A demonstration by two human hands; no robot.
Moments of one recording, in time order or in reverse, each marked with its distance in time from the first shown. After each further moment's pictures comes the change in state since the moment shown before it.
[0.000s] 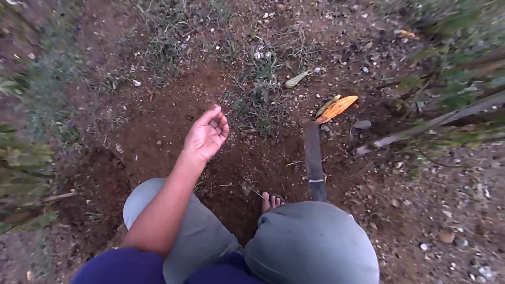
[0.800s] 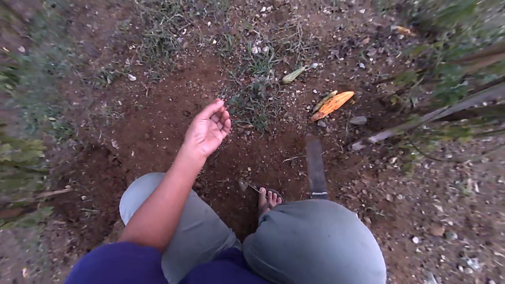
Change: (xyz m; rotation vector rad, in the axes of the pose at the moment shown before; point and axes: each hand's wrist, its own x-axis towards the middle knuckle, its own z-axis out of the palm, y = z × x) left_hand -0.006 -0.006 0.009 0.026 -0.017 -0.008; right_hand -0.050 -0.004 -0.026 -0.206 -0.135 0.023
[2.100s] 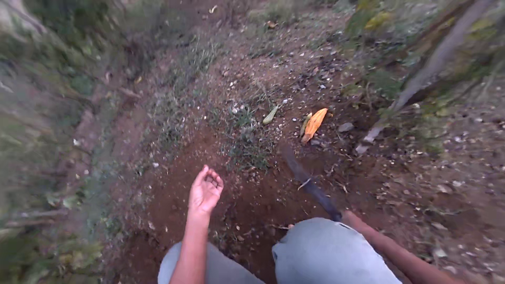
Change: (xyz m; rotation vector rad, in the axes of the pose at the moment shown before) left_hand -0.004 0.000 0.003 0.024 -0.017 0.061; right_hand 0.142 -0.031 0.017 -0.128 0.037 0.129
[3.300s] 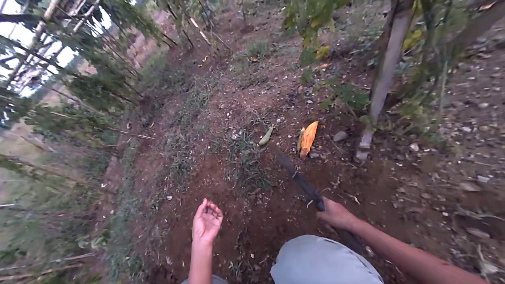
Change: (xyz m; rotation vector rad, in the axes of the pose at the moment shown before) left_hand 0.005 -0.008 -0.010 -0.005 0.055 0.040; right_hand 0.038 -0.070 -0.003 -0.008 -0.037 -0.063
